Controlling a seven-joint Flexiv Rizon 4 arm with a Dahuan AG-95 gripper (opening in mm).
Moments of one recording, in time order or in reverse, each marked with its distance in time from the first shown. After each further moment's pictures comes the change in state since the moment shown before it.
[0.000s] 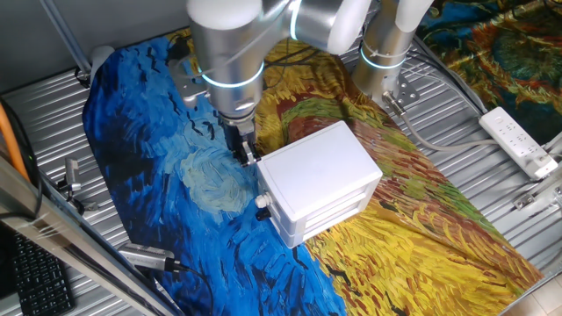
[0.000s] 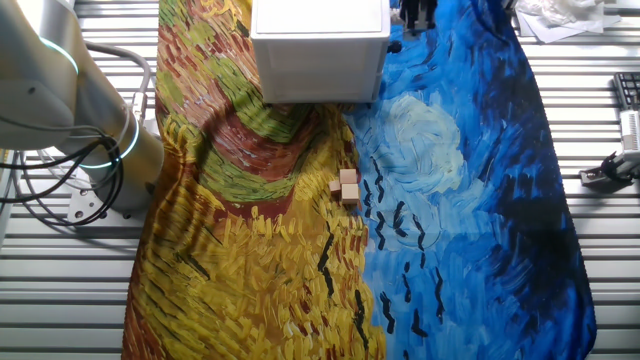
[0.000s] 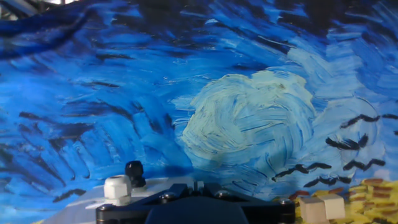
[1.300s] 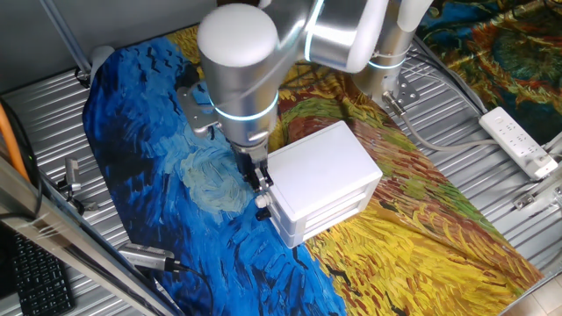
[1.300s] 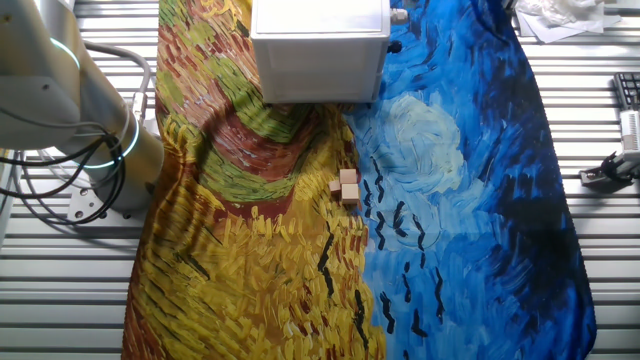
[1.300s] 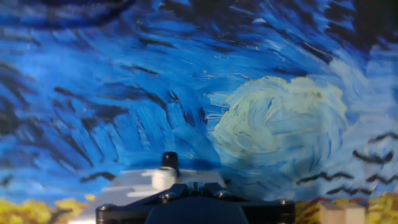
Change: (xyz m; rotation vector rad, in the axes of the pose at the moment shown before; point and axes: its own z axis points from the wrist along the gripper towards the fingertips) arm -0.007 0.073 -0.006 0.019 -0.004 0.086
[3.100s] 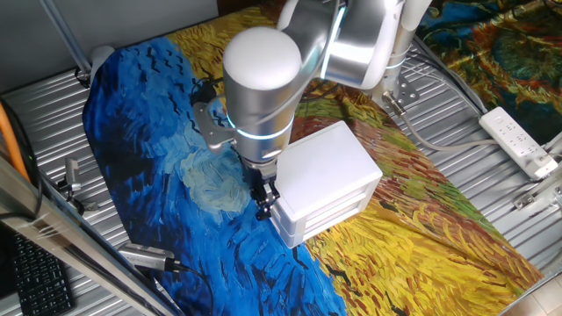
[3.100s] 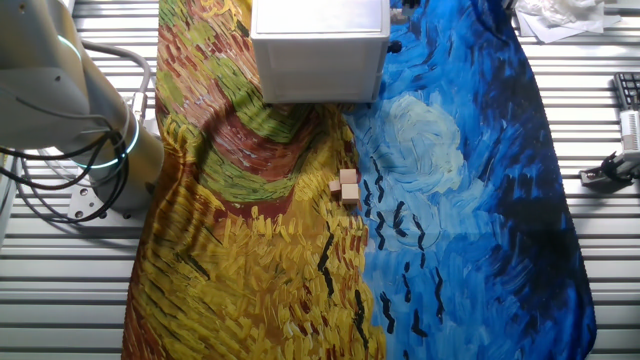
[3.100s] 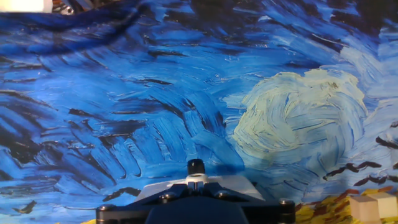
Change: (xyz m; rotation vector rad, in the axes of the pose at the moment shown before) arm -0.001 0.014 0.021 0.012 -0.042 -0.008
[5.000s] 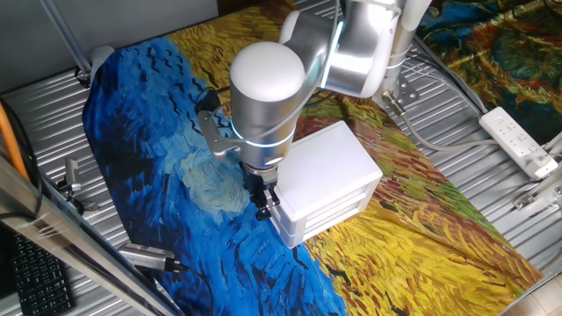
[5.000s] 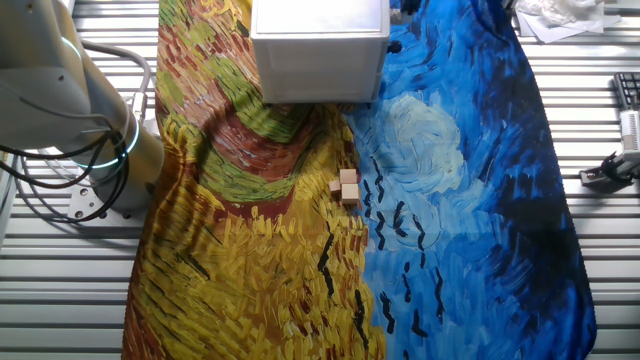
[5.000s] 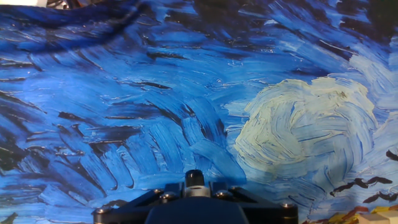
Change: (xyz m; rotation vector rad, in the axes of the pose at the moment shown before) arm 0.002 -0.001 0.024 0.001 -0.023 -0.007
